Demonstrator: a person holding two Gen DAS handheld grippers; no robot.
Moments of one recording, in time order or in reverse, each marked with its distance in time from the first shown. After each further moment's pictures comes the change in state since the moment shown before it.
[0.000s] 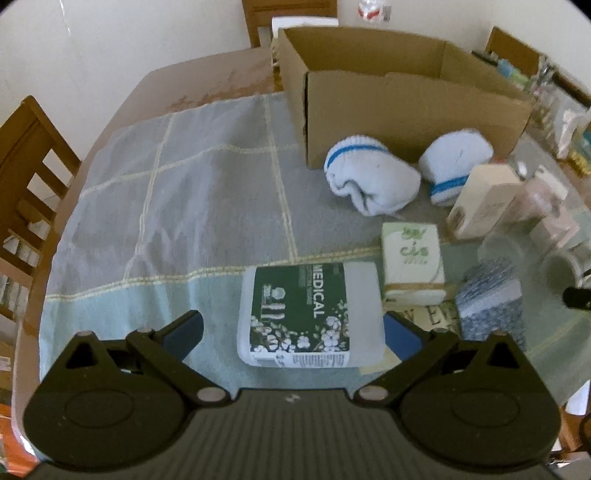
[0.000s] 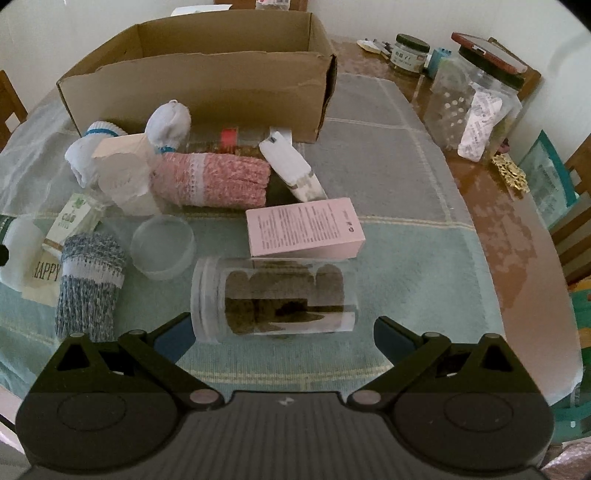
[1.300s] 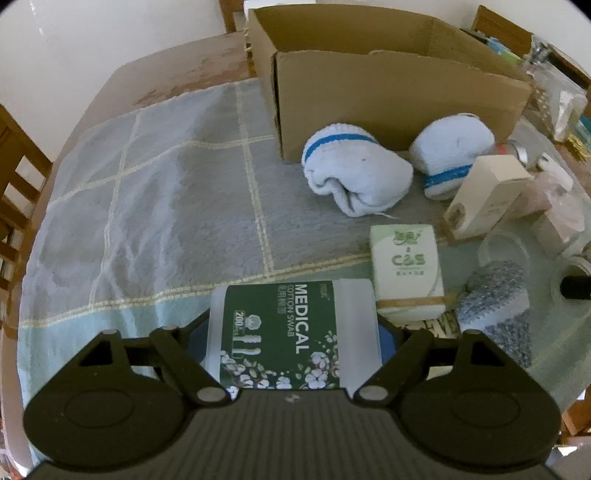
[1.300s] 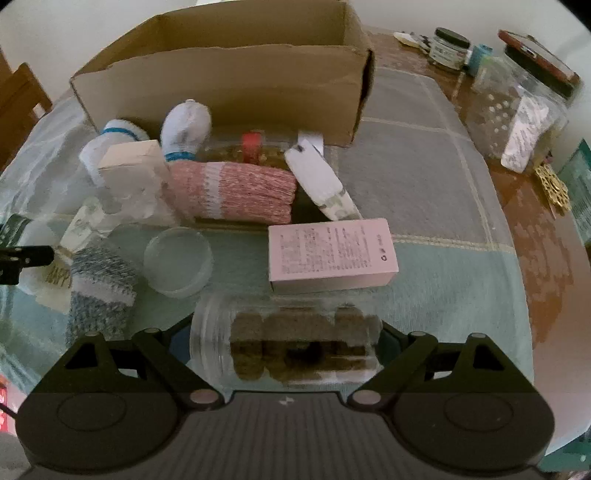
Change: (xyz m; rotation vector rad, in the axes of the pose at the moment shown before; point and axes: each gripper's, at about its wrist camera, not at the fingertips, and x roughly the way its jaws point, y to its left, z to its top) left arm 0.021 -0.007 0.016 0.052 0.051 -0.049; right arm 0.015 -0.008 0.021 -0.083 0.038 0.131
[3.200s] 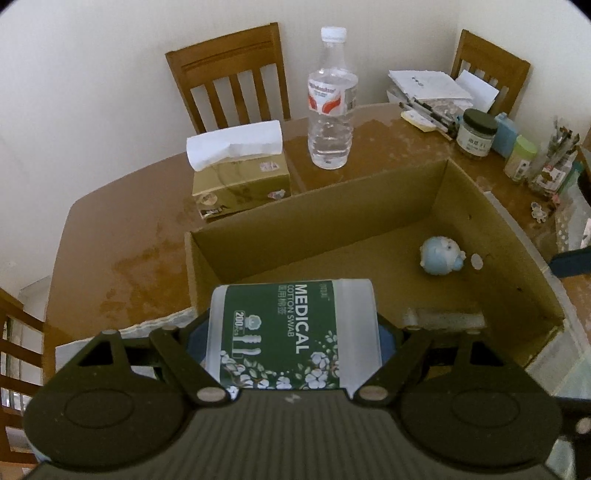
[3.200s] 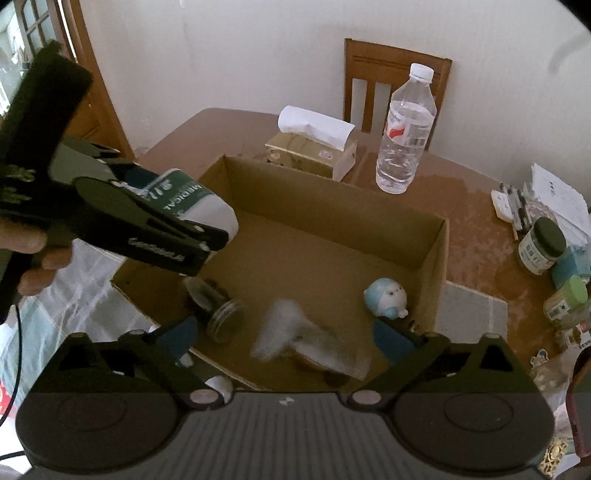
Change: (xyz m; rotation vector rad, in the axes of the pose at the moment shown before) left arm 0.026 -0.031 0.260 0.120 -0.087 -0.004; right arm -0.023 0.007 0.222 -0.228 -0.137 0.171
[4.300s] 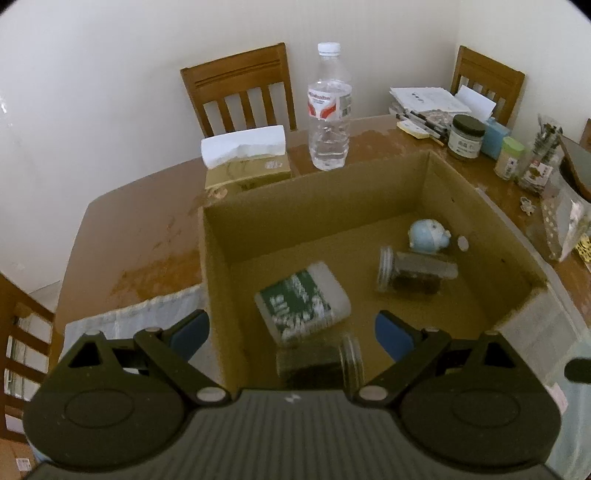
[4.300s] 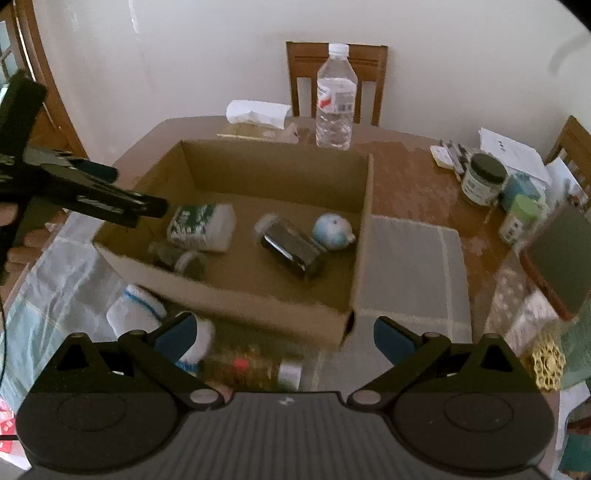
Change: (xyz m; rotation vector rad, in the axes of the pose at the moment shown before) left arm -0.041 -0.010 -0.054 -0.018 -0.090 0.040; right arm -0.042 -0.018 -0.092 0.159 -0.056 -0.099
